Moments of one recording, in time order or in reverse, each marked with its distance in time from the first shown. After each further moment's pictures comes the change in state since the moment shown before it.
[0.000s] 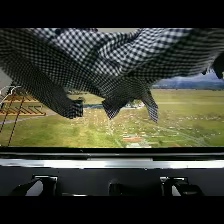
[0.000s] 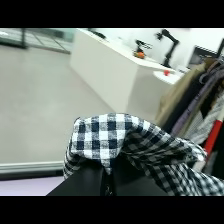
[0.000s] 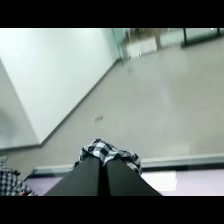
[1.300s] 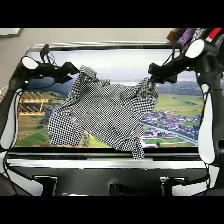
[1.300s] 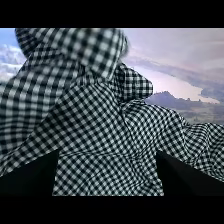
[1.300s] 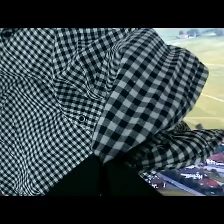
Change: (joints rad) left arm -0.331 -0.843 0.002 0.299 -0.097 -0.345; right arm 0.085 -0.916 0.021 0.006 0.423 0.019
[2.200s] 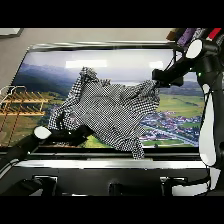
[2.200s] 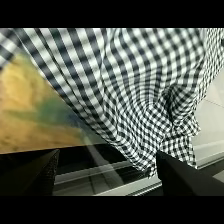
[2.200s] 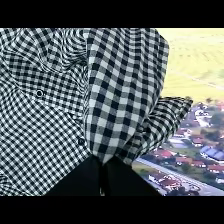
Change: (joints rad) left arm -0.348 0.741 -1.345 -0.347 0.348 -0.032; right arm 0.008 0.026 0.000 -0.130 0.116 -0.006
